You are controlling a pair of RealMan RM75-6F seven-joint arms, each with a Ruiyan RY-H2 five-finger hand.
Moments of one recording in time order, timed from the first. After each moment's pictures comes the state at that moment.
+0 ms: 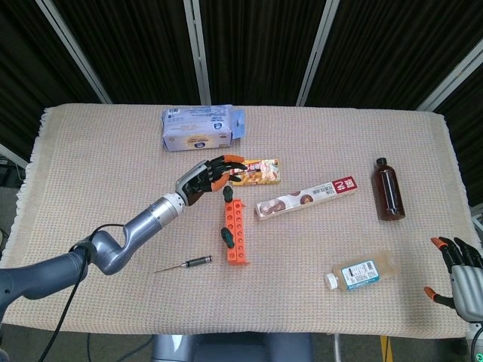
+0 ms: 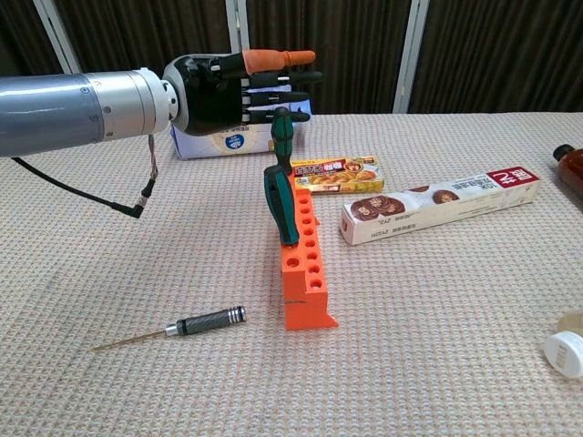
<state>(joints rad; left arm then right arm) -1.01 -1.56 -0.27 -1.19 1.49 0.67 -1.73 0.00 -1.12 0.04 -1.53 -1.46 1.46 0.02</state>
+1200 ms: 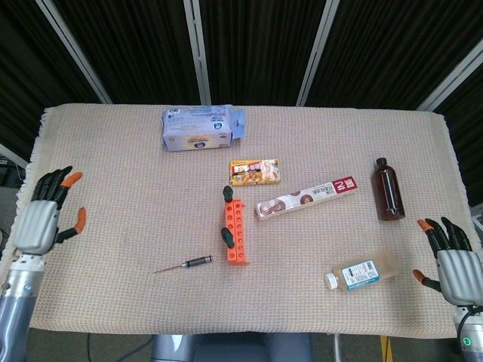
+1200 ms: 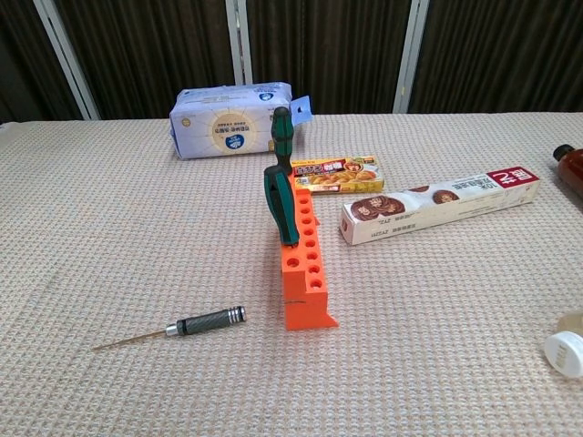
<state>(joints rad) -0.33 -1.19 -0.02 -1.69 1.32 1.53 -0.02 0.07 -1.14 0.08 -1.53 -1.51 1.48 -0.06</state>
